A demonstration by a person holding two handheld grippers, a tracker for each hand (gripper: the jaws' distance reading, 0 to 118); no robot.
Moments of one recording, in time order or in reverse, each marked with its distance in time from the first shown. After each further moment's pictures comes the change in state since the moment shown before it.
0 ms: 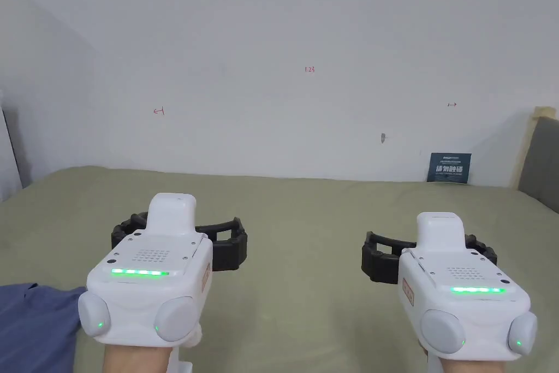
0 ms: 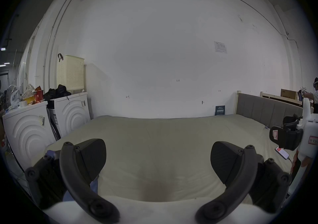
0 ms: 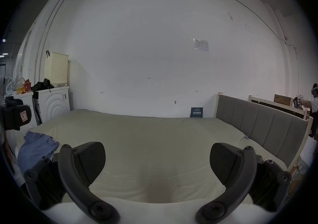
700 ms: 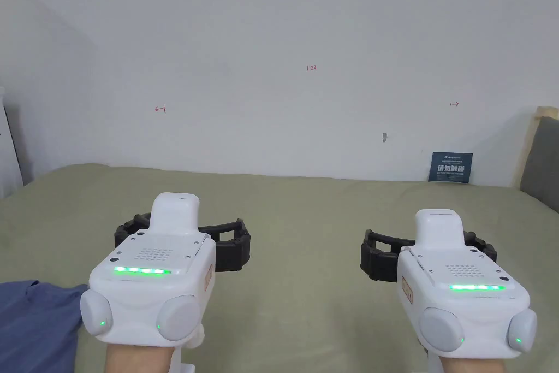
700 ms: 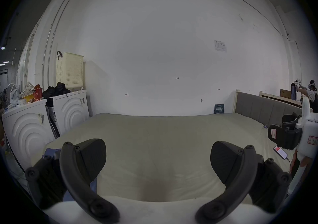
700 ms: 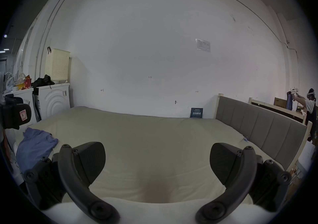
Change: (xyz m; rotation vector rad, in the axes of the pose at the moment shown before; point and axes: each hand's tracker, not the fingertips) left arm 0.000 -0.001 -0.001 -0.022 -0.008 0.007; right arm -0.004 0.003 0.001 0.002 0.003 0.018
